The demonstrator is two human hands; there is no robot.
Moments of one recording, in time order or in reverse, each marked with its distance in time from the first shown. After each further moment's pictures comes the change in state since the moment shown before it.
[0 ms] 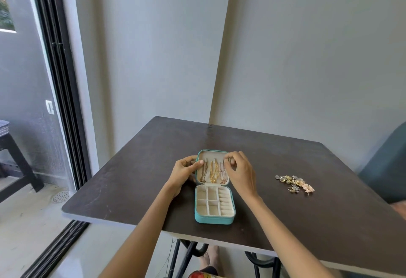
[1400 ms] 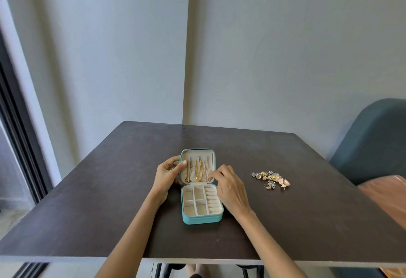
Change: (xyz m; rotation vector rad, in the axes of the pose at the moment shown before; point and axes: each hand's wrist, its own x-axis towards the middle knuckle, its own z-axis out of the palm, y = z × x) left_hand 0.035 -0.016 0.036 -0.027 0.037 0.031; right_hand -0.023 0.048 -0.017 -0.315 -0.066 -0.168
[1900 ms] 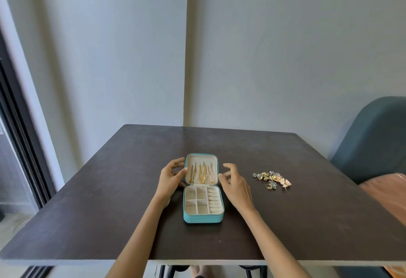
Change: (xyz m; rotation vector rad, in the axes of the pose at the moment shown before) left_hand -0.004 -0.001 0.004 0.144 0.061 0.020; right_hand -0.001 0.017 0.008 0.347 -0.160 0.467
